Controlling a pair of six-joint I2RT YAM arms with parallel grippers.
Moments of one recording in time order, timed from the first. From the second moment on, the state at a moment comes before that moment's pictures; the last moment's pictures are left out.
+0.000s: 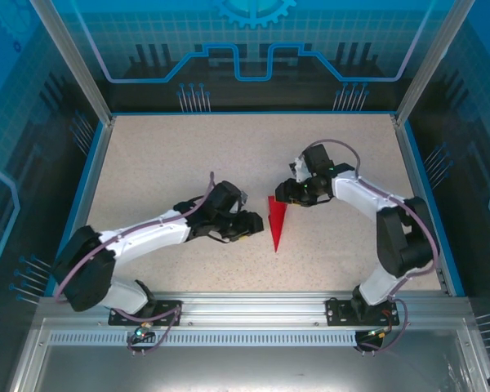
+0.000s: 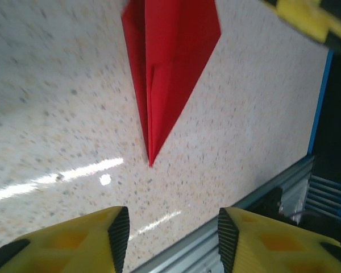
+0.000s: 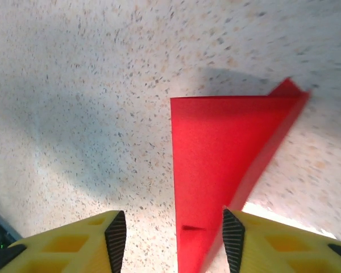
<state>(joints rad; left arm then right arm) -0.74 1.40 0.87 -0.33 0.32 -1.01 0.35 1.63 1.10 -0.60 -0.42 0.42</state>
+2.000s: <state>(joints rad) -0.66 1.24 0.93 -0.55 0.00 -0.90 0.39 1.48 0.99 -0.73 -0.26 0.35</state>
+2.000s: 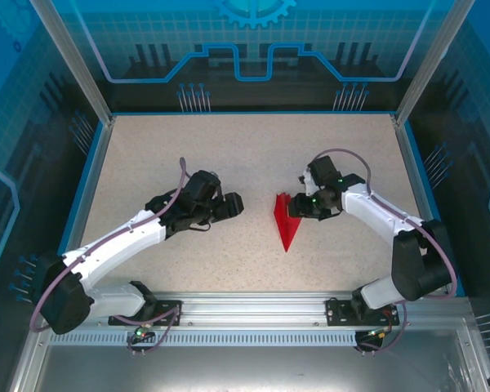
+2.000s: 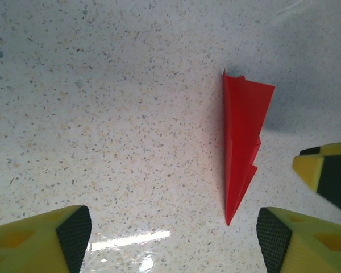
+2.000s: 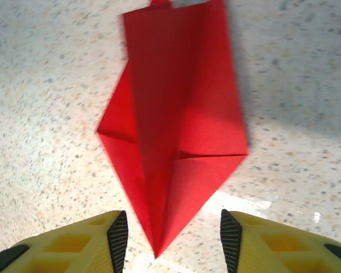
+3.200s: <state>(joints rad) -0.63 1.10 0.91 -0.58 -0.04 -0.84 0.43 1.92 1.40 -0.86 -0.09 0.42</state>
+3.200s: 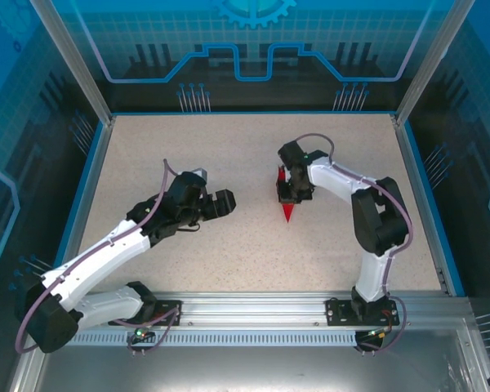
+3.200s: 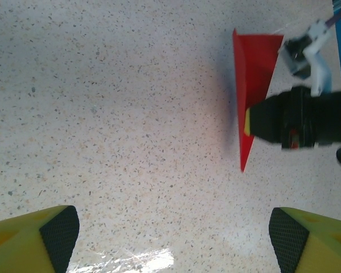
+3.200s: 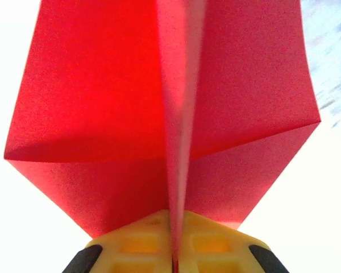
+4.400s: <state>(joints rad) -0.42 1.21 0.97 -0.66 0.10 -0.79 0.35 2.08 1.72 -1.08 -0.03 0.26</state>
